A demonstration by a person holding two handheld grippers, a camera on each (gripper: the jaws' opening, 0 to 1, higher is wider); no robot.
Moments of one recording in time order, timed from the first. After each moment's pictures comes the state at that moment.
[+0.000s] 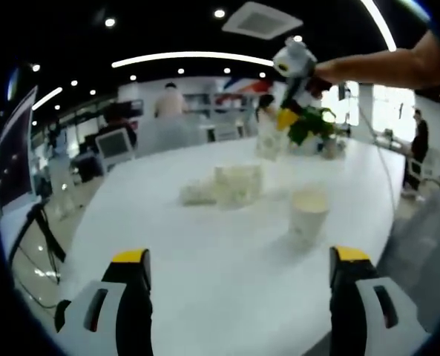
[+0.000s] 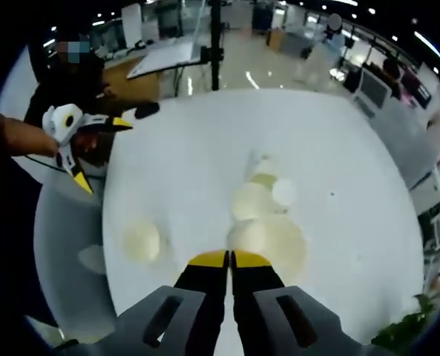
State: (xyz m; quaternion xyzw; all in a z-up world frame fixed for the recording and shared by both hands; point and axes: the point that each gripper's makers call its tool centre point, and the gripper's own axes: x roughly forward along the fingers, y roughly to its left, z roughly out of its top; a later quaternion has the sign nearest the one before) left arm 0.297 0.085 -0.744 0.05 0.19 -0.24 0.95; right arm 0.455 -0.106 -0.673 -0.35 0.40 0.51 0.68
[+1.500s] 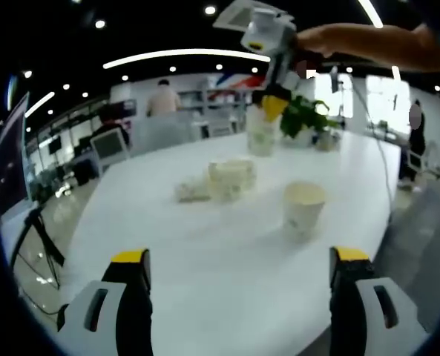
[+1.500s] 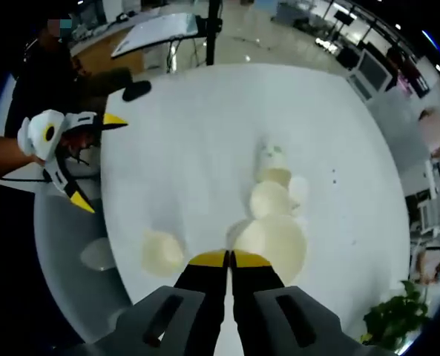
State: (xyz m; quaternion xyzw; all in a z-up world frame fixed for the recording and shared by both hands) left arm 0.294 0.081 -0.751 0.07 0.20 -0.26 0.94; right arm 0.417 -0.070 -0.674 -0.38 0.45 0.44 0.68
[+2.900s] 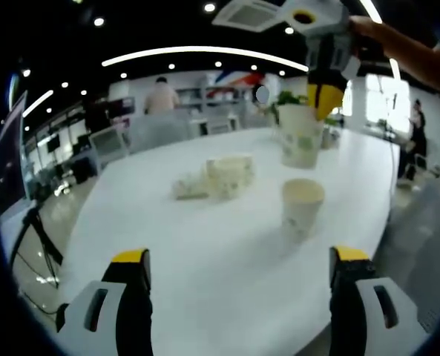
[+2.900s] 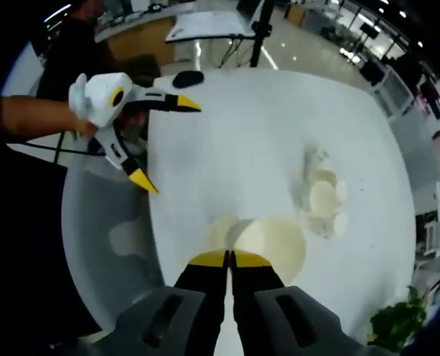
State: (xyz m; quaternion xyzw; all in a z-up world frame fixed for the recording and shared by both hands) left arm 0.294 0.077 -0.753 0.08 0.20 -0.26 0.94; right arm 0.319 -0.065 -0.671 -0.40 0.44 0.49 0.63
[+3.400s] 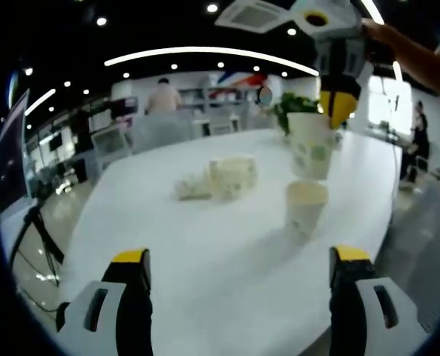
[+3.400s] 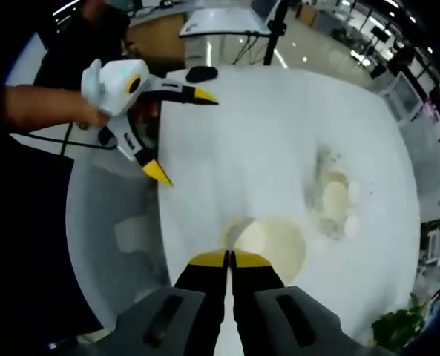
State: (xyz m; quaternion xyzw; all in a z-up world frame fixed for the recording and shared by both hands) left arm 0.298 0.081 -0.752 0.07 0.20 -0.25 0.94; right arm 0.310 -0.064 -0.685 -0.40 0.45 0.51 0.62
